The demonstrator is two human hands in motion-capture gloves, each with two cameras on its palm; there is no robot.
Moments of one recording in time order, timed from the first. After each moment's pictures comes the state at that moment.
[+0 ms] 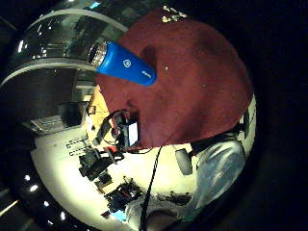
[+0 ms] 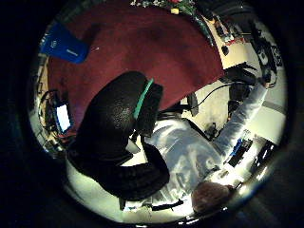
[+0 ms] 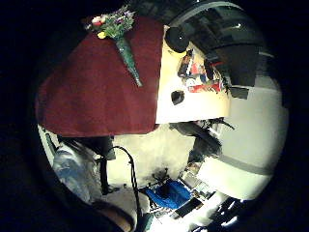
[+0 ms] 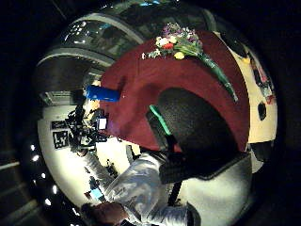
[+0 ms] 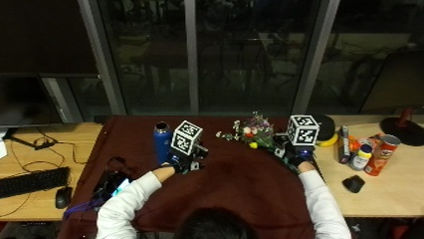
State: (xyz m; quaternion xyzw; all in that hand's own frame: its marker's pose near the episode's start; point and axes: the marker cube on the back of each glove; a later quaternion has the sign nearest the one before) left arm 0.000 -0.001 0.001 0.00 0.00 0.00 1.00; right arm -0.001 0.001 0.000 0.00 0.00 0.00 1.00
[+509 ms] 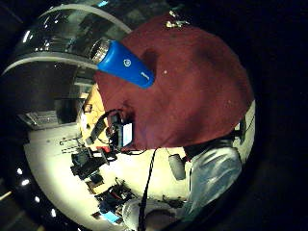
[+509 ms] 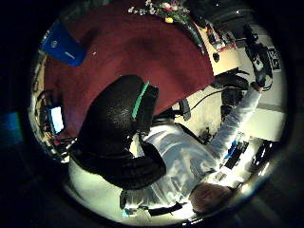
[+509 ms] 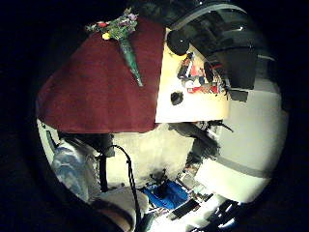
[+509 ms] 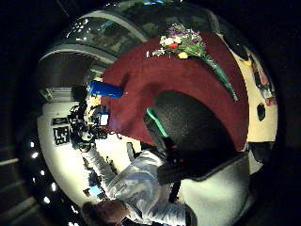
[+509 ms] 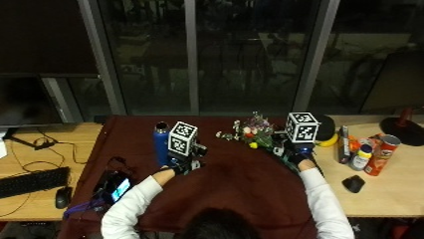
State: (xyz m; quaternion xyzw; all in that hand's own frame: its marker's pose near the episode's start) left arm 0.000 0.003 0.000 0.05 0.05 -0.03 1.00; right arm -0.011 0.012 -0.018 0.00 0.00 -0.02 1.00
